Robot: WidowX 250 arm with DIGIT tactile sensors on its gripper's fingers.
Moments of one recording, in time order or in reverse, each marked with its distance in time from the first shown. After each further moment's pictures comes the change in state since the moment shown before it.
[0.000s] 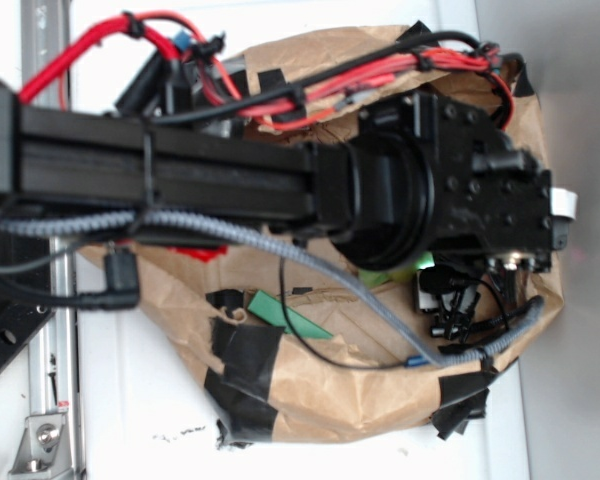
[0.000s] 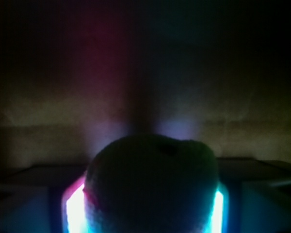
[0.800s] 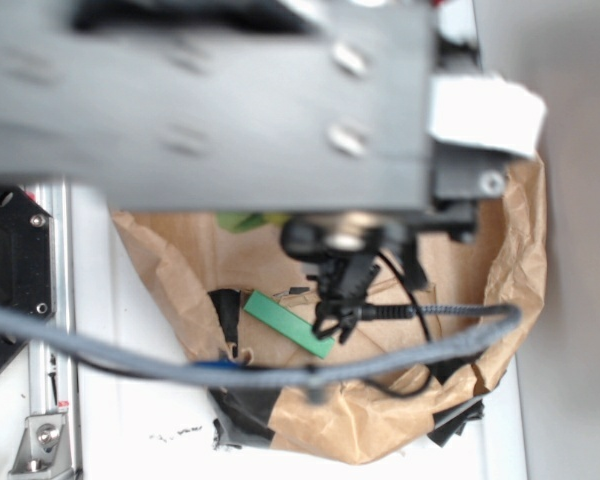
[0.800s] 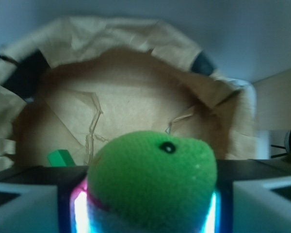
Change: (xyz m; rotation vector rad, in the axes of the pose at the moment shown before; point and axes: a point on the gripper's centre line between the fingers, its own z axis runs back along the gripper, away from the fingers) arm -0.066 0.024 0.176 0.078 -0.137 -0.038
